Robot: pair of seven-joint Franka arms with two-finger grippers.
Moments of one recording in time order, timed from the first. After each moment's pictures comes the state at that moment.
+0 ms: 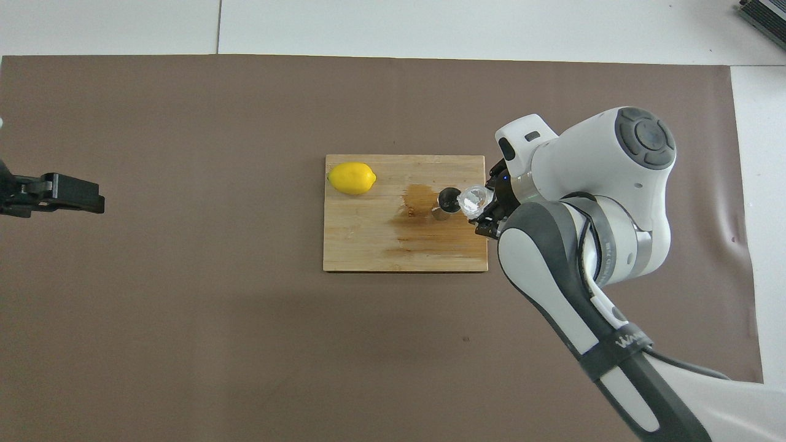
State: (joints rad) left arm -0.02 -0.07 -0.04 -1.64 -0.03 1.59 -0.05; right arm 0.28 0.21 0.03 -1.83 0.29 2.09 -1.10
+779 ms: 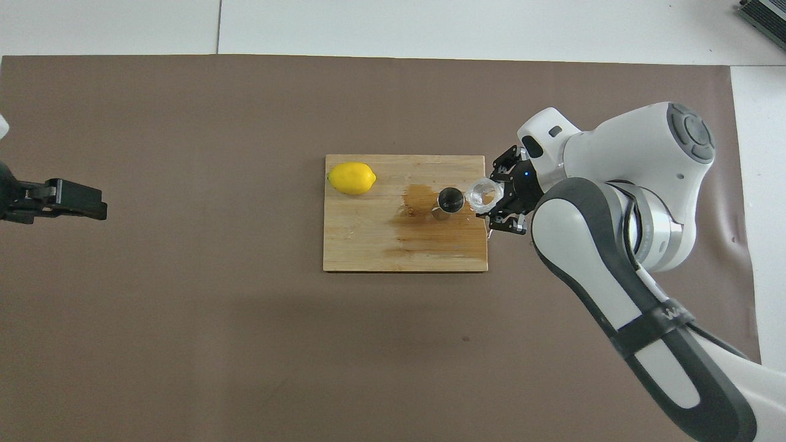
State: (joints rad) left arm -0.02 -0.07 -0.05 -1.64 -0.03 1.57 -0.05; right arm 0.20 0.21 0.03 -1.85 0.47 2.10 -1.43
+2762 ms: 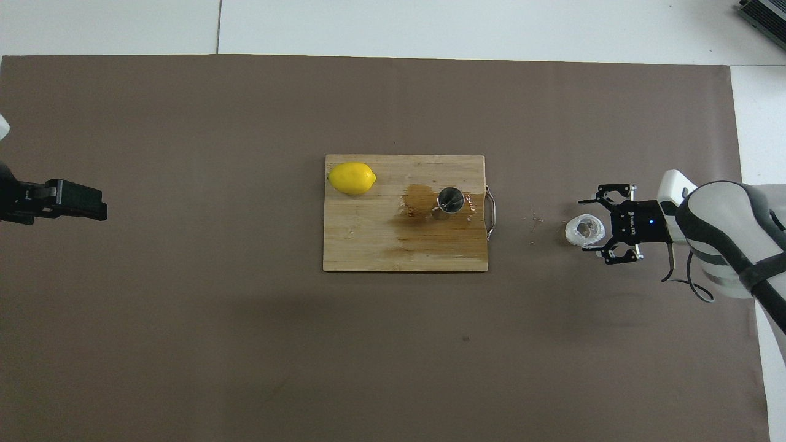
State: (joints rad) left arm -0.02 -0.07 -0.05 -1.64 -0.03 1.57 -0.05; right arm -0.22 0.24 0.03 -2.11 0.71 2.16 -2.29
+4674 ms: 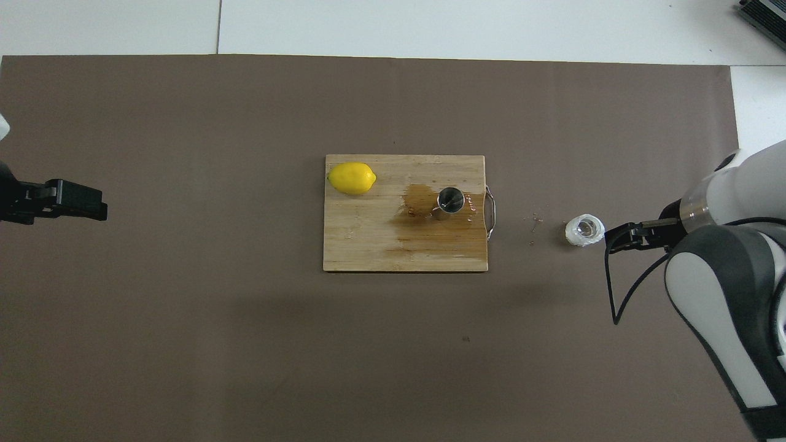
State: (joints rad) left arm -0.02 -0.07 -0.05 -1.64 -0.03 1.57 -0.05; right arm -0.02 -0.06 0.04 -1.97 0.00 1.79 0.03
